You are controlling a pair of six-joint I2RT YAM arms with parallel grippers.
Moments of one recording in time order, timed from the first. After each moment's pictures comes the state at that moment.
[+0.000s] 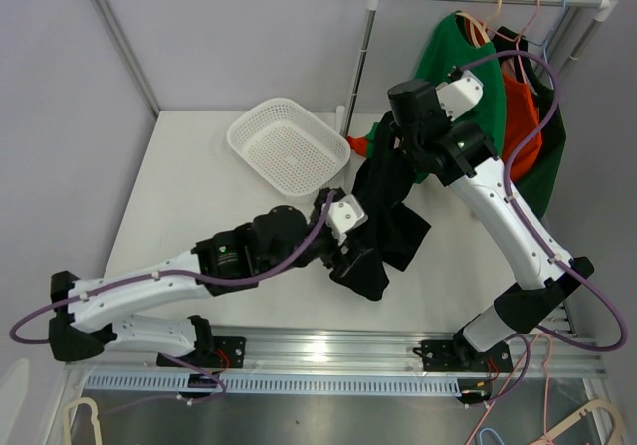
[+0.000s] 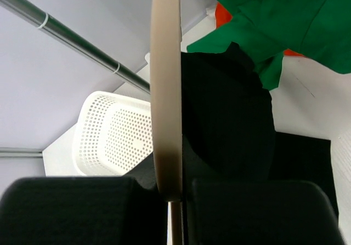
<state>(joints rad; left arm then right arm) -1.25 1.09 1.15 -0.28 -0.21 0.06 0.64 1.56 1.92 -0.95 0.79 1.01</state>
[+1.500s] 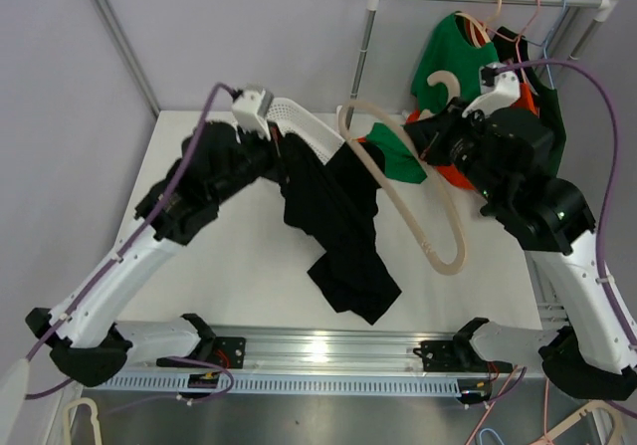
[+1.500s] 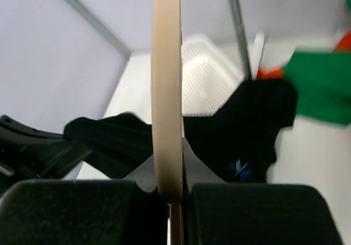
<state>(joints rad) -0.76 1.11 1.36 -0.46 -0.08 -0.34 0.66 1.19 1.76 -0.79 0.21 0.56</state>
